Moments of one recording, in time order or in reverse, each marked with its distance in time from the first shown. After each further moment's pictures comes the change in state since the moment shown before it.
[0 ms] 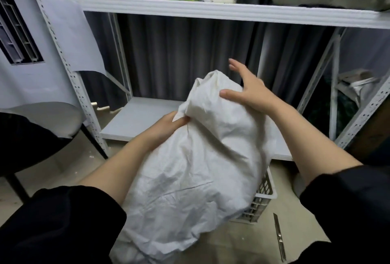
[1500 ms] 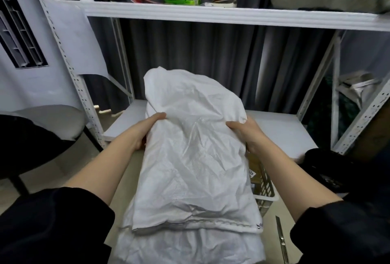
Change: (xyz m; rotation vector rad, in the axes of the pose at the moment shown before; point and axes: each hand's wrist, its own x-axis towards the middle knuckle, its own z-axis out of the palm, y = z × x) left_hand 0.001 -0.018 -0.041 -0.368 0.272 -0.488; right_hand -0.044 0.031 0.071 0.831 0.130 0.529
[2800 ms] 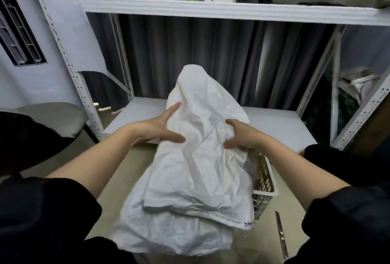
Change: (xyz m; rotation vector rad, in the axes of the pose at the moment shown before) left_hand -0.008 0.006 0.009 0.778 -0.399 0.395; right_hand -0.001 0.001 -0.007 -0.991 -0.295 -0.038
